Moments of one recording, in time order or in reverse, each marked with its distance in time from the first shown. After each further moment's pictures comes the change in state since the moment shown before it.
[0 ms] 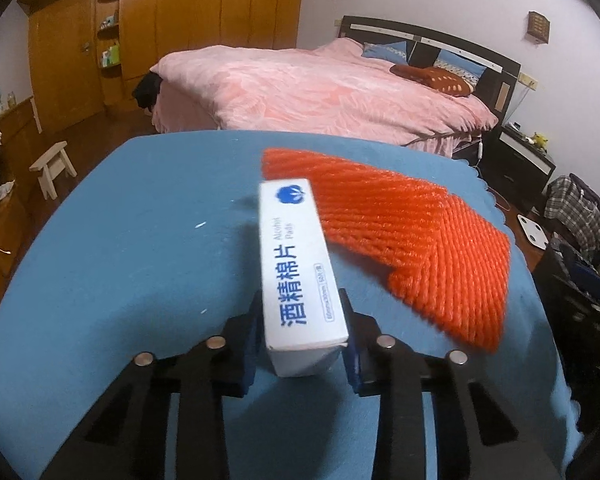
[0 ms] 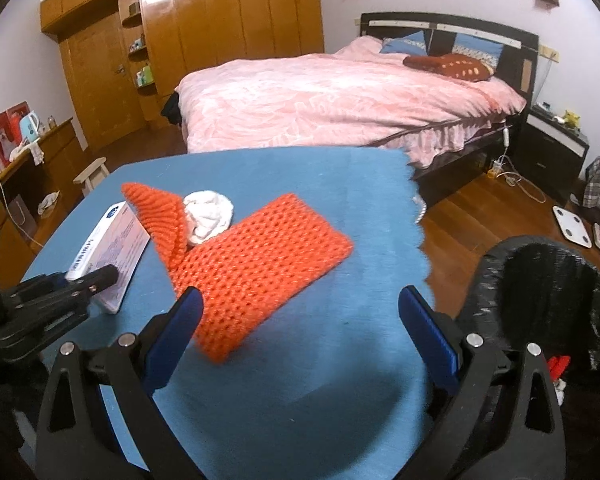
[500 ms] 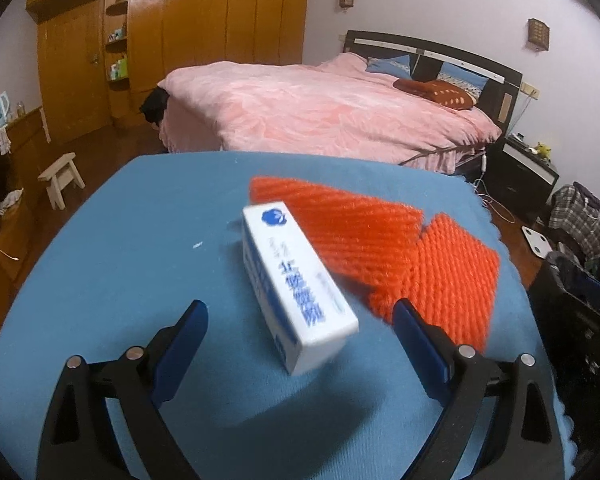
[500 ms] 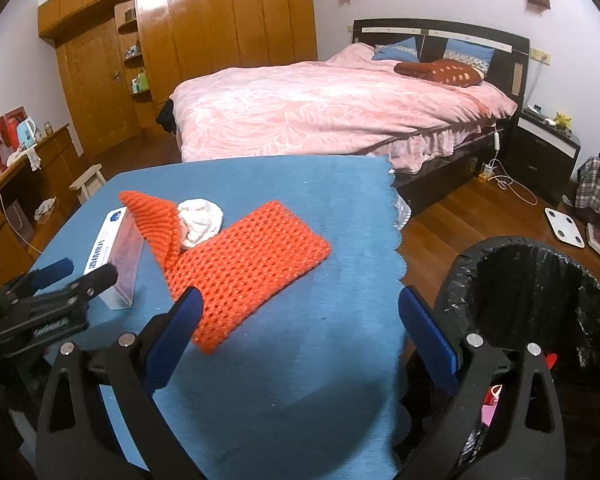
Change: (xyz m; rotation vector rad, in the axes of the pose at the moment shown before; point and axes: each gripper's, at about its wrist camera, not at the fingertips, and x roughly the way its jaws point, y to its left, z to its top) left arm -0.003 -0.020 0.012 -0.007 -0.060 0.047; right arm -0.029 -0.013 -0.002 0.012 -0.048 -0.040
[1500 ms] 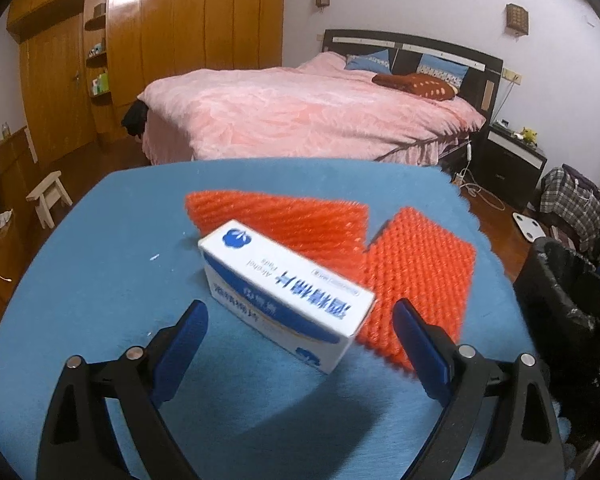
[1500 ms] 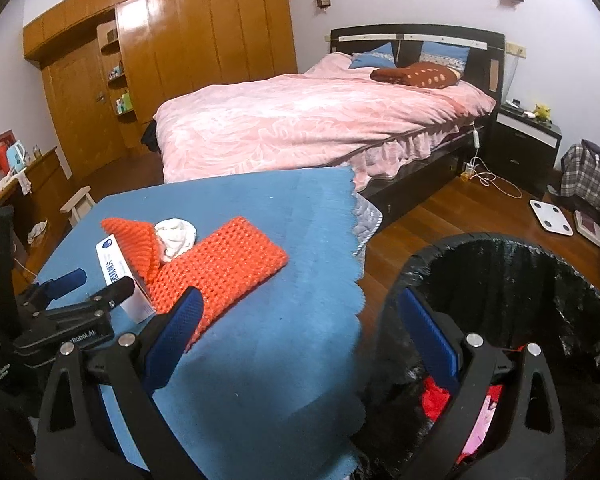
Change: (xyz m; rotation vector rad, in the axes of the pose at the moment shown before) left arm 0.005 -0.035 -0.002 0.071 0.001 -0.034; right arm -0.024 -0.027 0.000 0.051 -0.041 -0.028
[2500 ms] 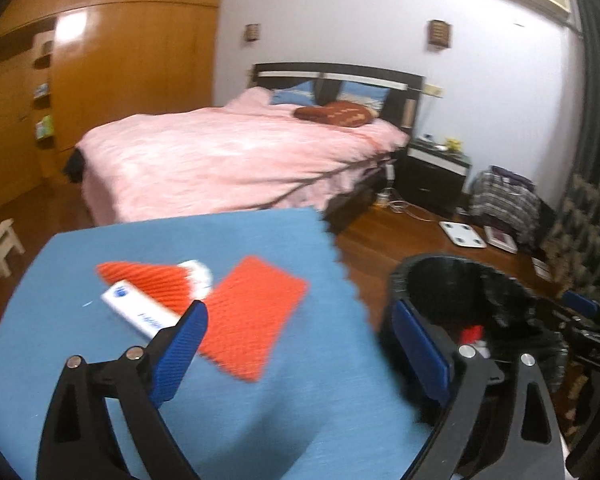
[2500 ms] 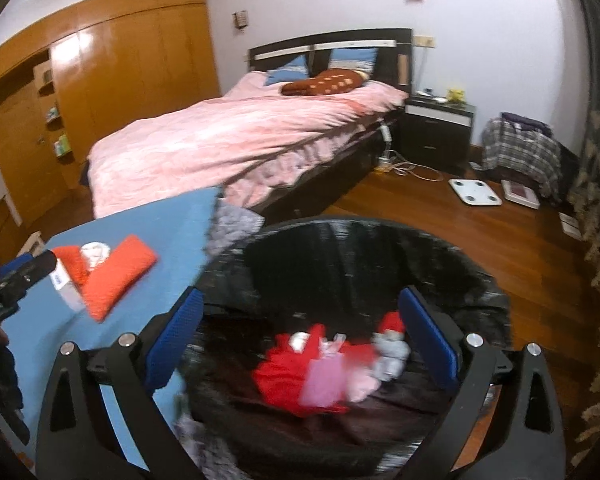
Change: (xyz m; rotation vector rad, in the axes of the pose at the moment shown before) left arm -0.090 -0.091 0.021 0.096 -0.128 -0.193; right arm -0.104 -0.121 -0.035 0.149 -0.067 -0.184
